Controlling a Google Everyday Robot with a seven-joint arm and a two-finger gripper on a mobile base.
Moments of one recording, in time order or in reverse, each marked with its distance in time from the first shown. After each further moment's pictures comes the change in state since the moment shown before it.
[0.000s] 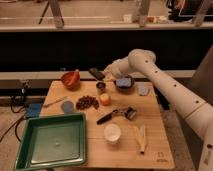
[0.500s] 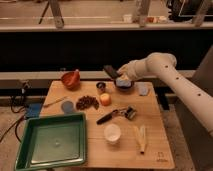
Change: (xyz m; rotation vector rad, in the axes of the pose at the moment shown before) arm 0.051 0.010 -0.072 0.114 0.082 0.061
